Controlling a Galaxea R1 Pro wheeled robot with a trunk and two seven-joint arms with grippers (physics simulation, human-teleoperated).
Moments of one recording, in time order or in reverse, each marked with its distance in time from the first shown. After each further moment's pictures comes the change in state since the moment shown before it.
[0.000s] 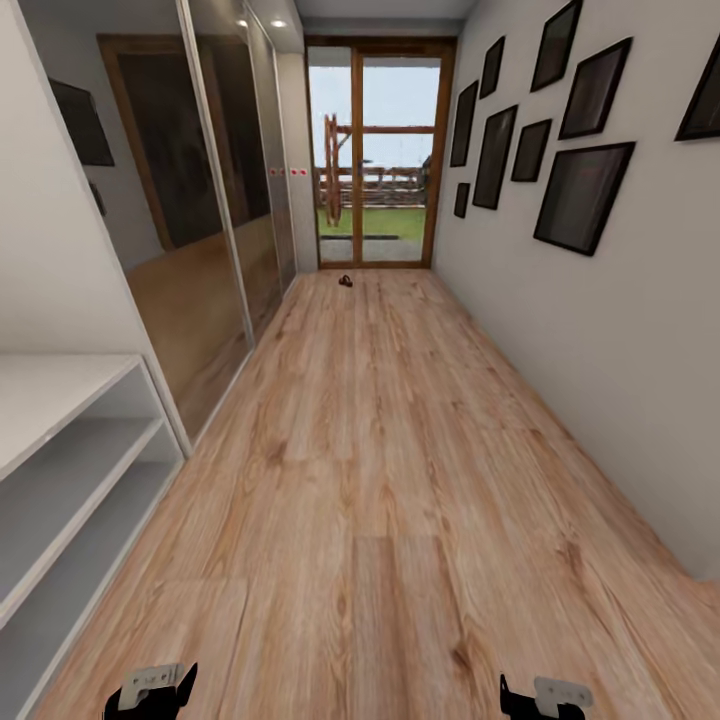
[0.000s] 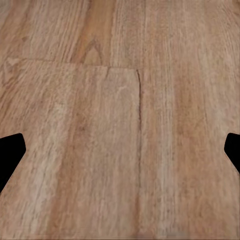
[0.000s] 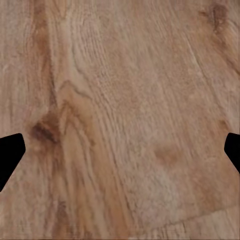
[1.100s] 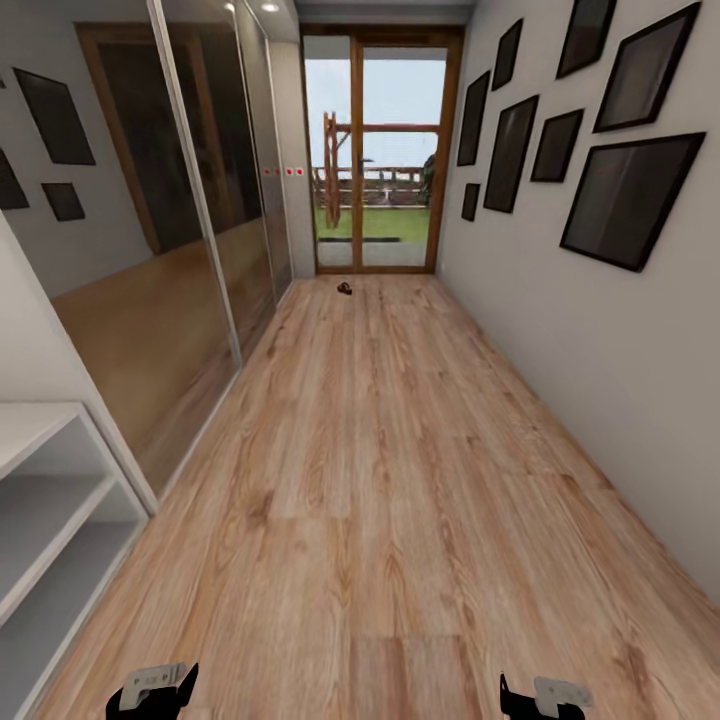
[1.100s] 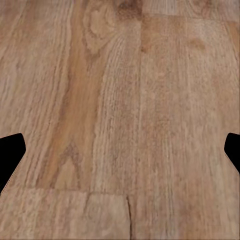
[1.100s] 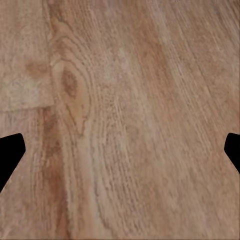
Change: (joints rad) left arm 0.000 -0.002 -0.002 0.000 0.000 0.000 0.000; right arm 0.000 0.000 0.000 0.000 0.000 0.000 0.000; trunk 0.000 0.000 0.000
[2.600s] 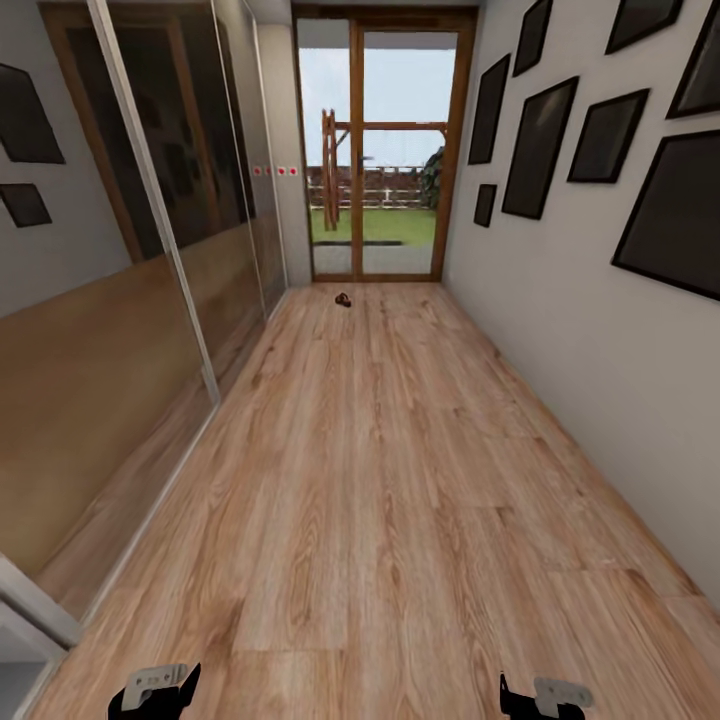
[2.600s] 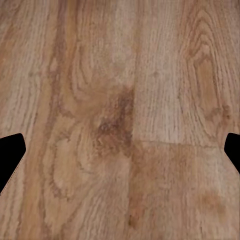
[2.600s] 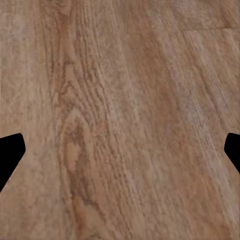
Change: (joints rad) left arm 0.000 -0.006 0.000 0.000 0.000 0.000 0.000; right arm 0.000 0.000 0.000 0.000 0.000 0.000 0.000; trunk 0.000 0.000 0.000
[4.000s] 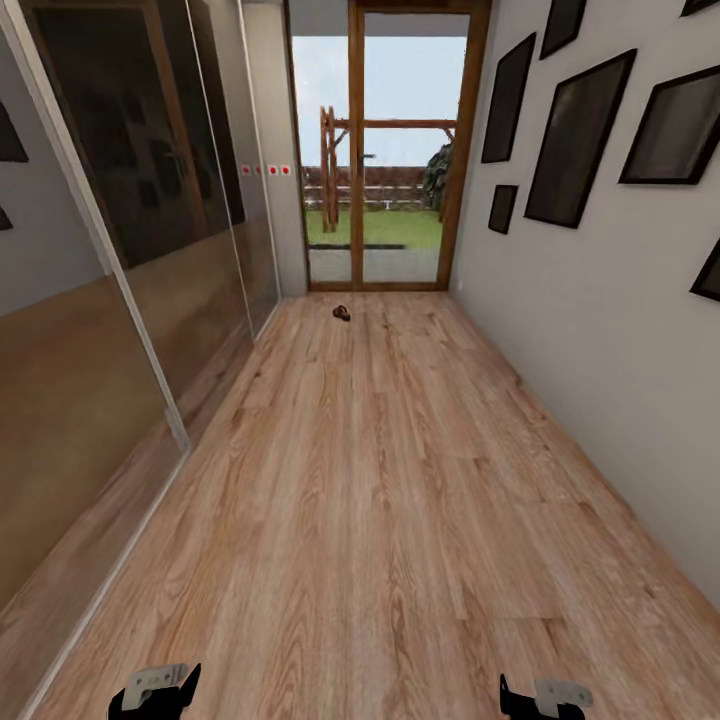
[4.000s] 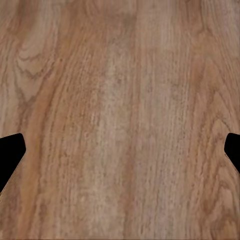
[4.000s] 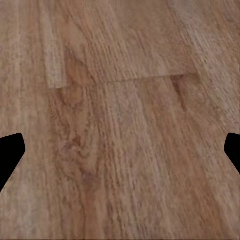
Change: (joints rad) left arm 0.000 0.000 0.000 0.000 0.000 0.000 0.000; right arm 0.000 0.000 0.000 0.000 0.000 0.000 0.000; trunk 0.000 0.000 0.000
